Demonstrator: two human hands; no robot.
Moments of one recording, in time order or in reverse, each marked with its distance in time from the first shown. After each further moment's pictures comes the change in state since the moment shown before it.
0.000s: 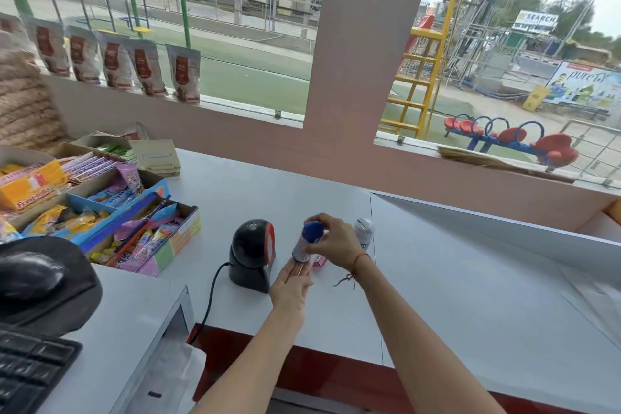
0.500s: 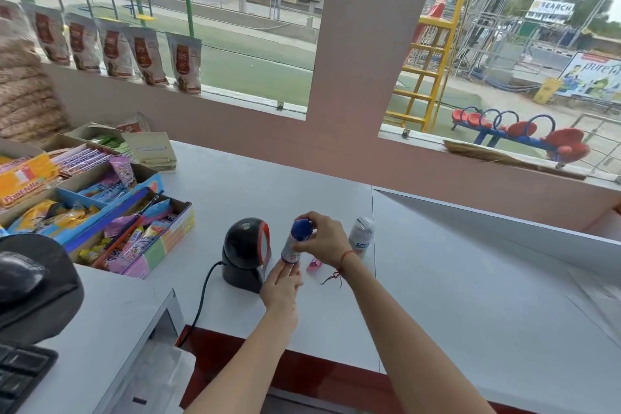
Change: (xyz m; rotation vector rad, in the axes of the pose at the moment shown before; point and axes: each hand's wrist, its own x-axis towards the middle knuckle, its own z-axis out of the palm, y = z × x) left_hand 0.038 -0.010 -0.007 0.000 0.131 0.041; right_hand 0.020 0.006 0.012 -0.022 -0.042 0.036
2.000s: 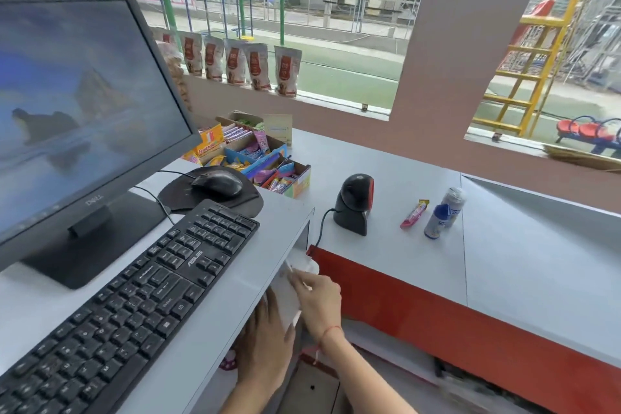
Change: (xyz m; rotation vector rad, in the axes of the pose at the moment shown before) left_hand -0.180 0.073 -0.281 2.092 0.291 0.709; right_hand -0.226 -0.112 0.201 0.349 0.031 0.047
